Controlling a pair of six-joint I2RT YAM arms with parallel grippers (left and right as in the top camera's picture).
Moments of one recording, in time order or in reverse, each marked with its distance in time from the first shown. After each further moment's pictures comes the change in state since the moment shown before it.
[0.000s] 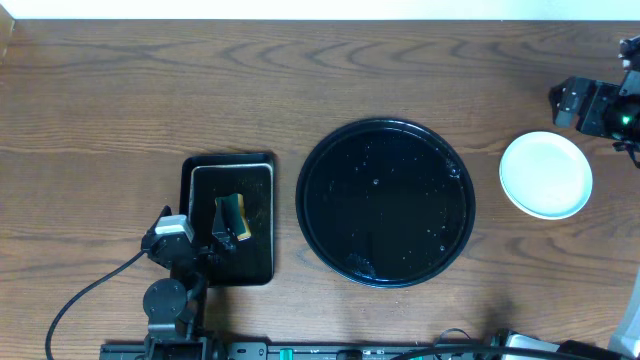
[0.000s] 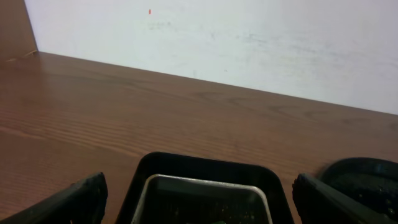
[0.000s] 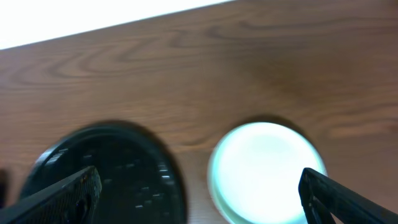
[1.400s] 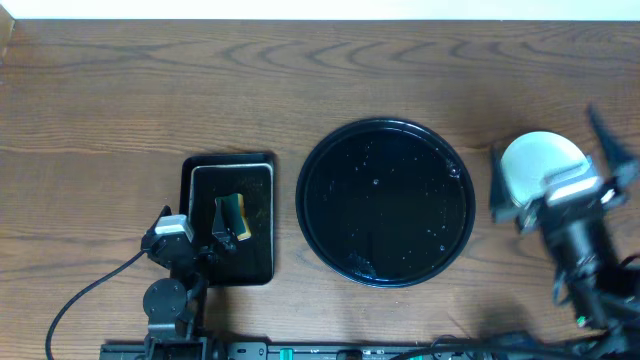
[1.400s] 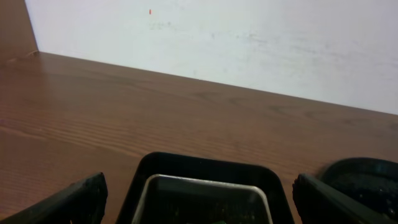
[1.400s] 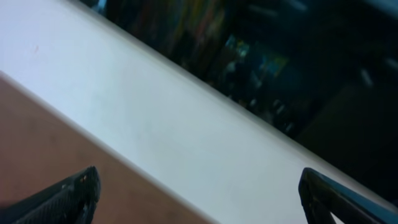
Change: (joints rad) left arm 0.000 0.000 0.000 0.000 0.000 0.001; right arm 0.533 -0.938 -0.754 0.769 0.156 -0.435
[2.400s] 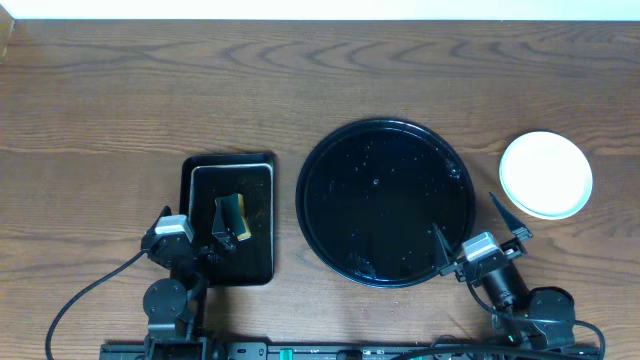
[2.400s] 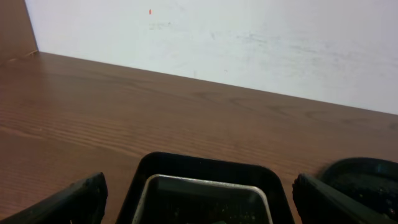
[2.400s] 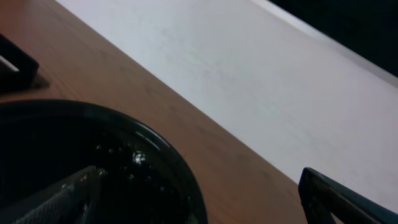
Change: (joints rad) left arm 0.000 0.000 0.000 0.000 0.000 0.000; right arm 0.000 -0.497 -0.752 0.127 -0.124 0.000
